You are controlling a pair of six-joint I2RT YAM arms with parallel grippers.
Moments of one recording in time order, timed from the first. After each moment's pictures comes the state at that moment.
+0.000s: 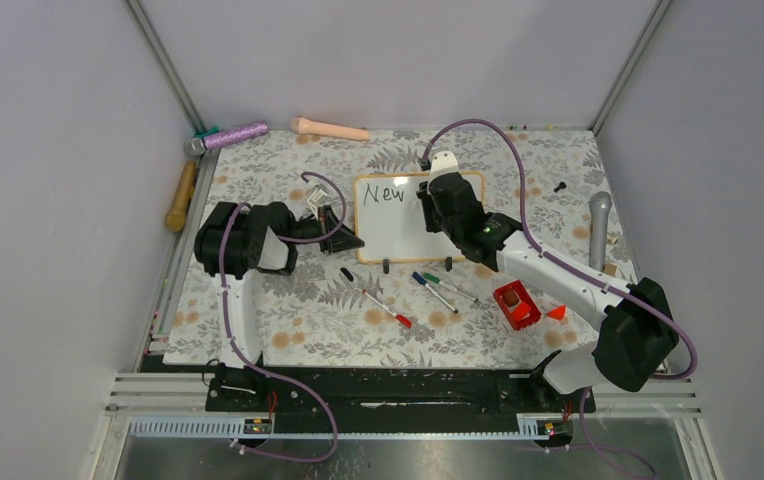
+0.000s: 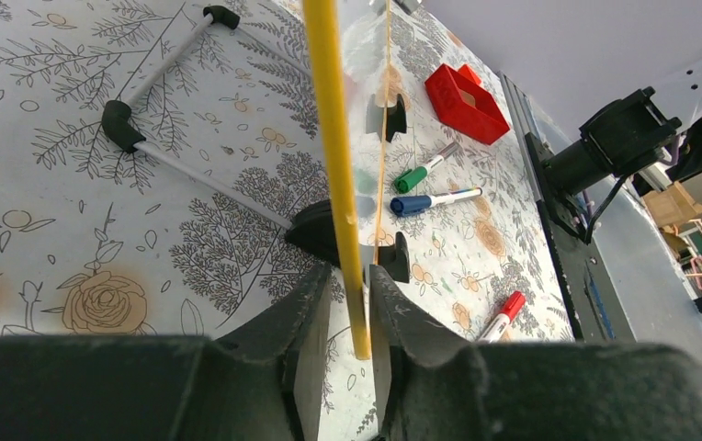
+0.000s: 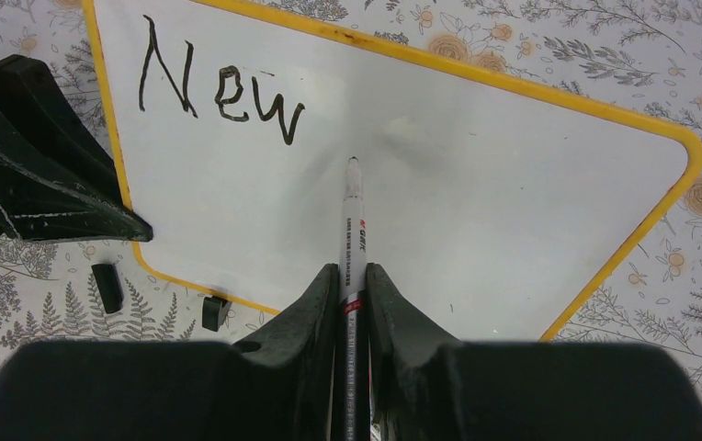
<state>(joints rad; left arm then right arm) -0.12 2.19 0.79 1.41 1.31 -0.63 0.72 1.44 1.11 -0.23 0.35 0.18</state>
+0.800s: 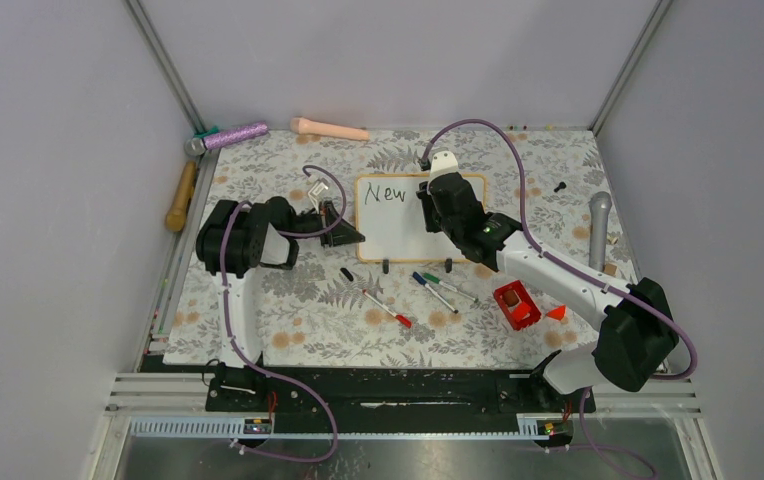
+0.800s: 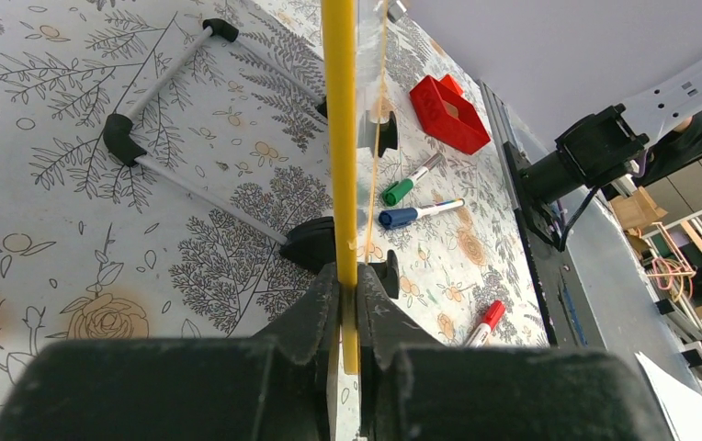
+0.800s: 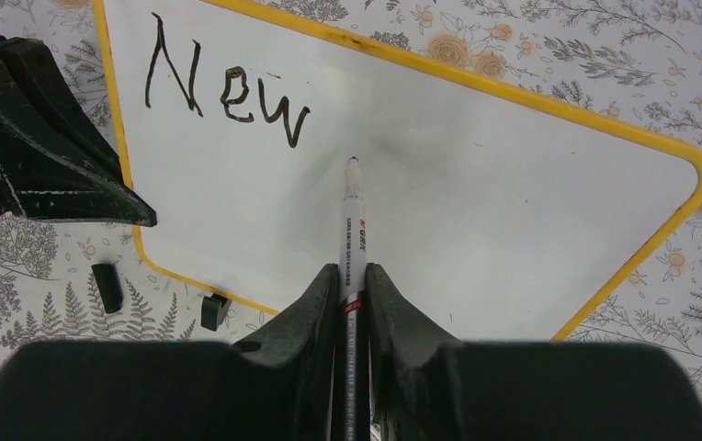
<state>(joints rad) -0.12 2.21 0.86 1.41 1.33 -0.72 0.72 1.44 1.11 -0.23 0.35 0.18</state>
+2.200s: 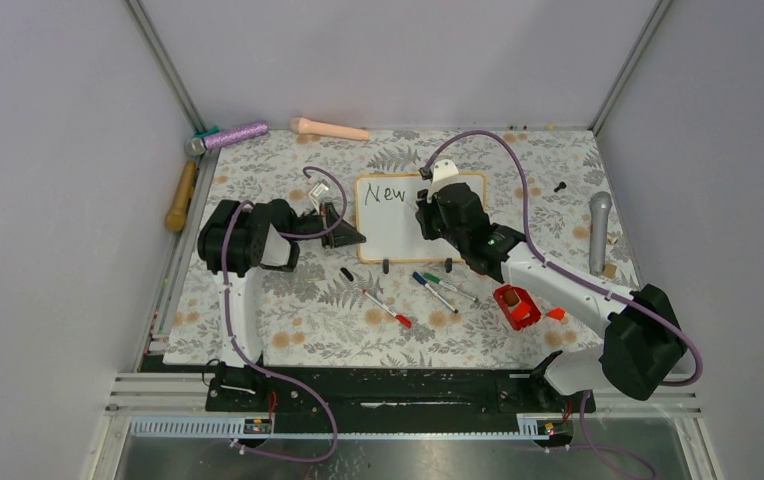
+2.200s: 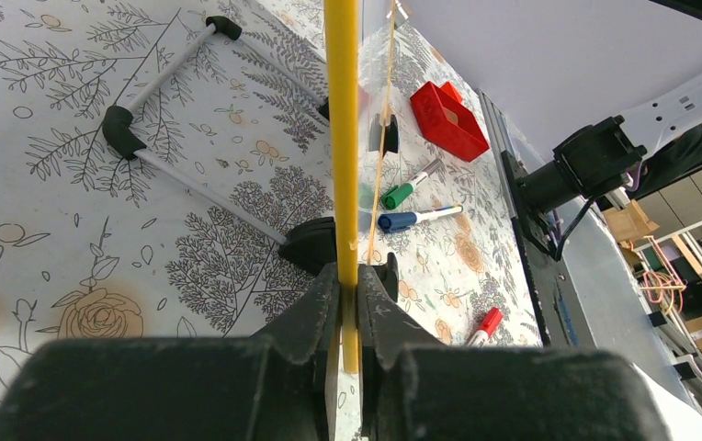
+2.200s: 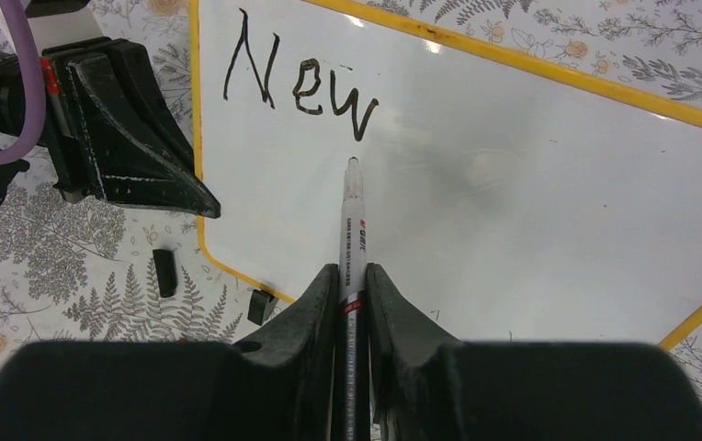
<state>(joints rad) -0.13 2.23 0.85 1.44 1.32 -0.76 0.72 1.39 0.99 -0.07 0.22 0.19</state>
